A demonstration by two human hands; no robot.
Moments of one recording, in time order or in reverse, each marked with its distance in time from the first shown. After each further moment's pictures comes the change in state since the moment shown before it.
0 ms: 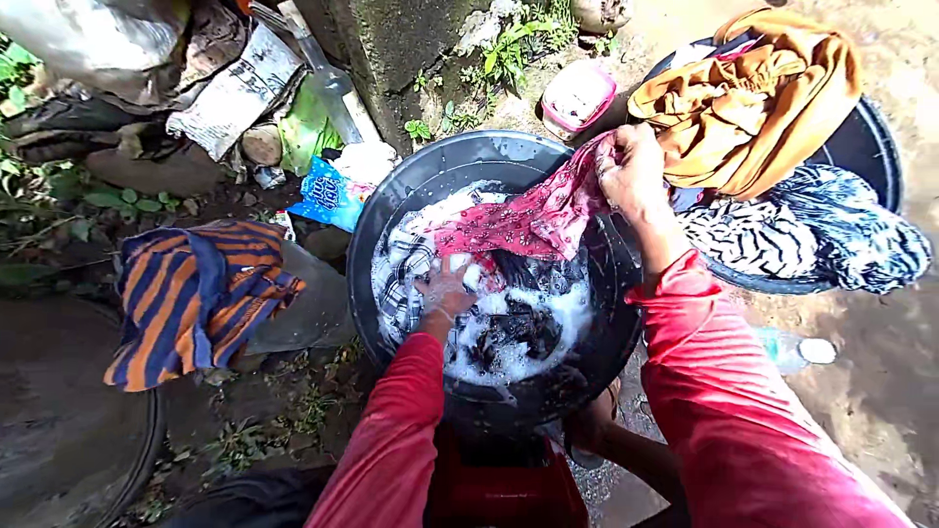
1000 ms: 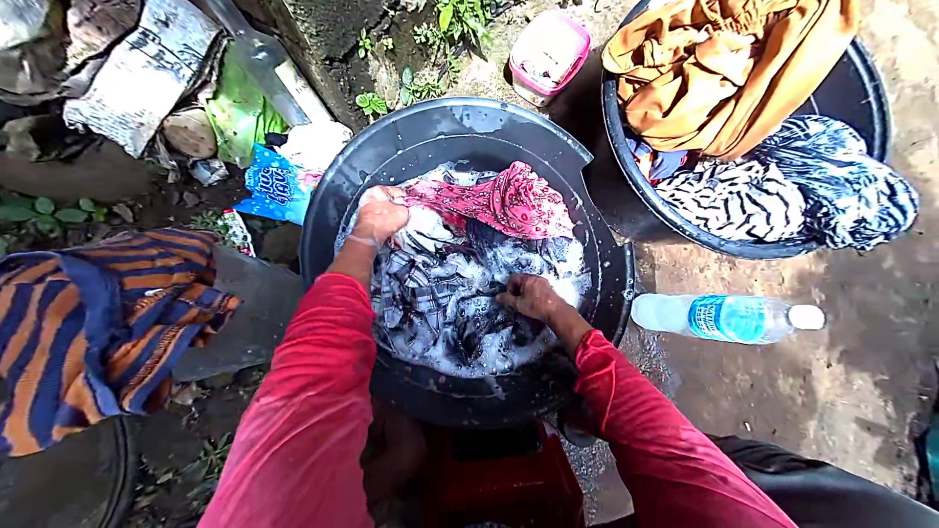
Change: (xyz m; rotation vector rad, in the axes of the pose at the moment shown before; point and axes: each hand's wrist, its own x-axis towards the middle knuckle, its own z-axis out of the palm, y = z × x) left_hand 0.060 -0.002 -0.122 -0.235 0.079 0.053; right_hand -0.157 0.046 0.145 0.040 -0.841 0.210
